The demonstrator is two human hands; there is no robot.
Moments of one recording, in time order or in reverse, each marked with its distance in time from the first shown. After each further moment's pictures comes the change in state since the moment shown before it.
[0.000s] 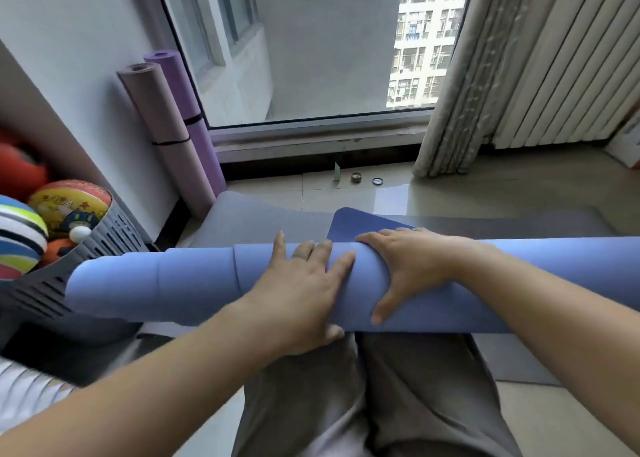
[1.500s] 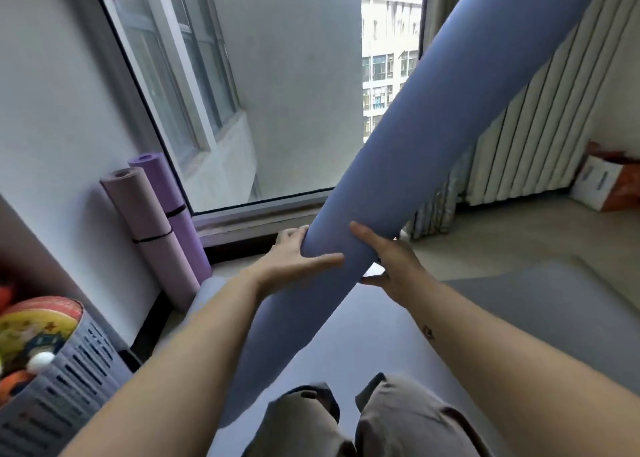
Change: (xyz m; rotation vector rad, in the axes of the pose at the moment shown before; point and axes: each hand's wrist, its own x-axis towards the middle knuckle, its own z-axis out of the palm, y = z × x) left_hand 0.141 -0.091 -0.065 -1.102 0.146 -0.153; right_hand 0.076 0.051 -0.059 1.860 0.732 0.161
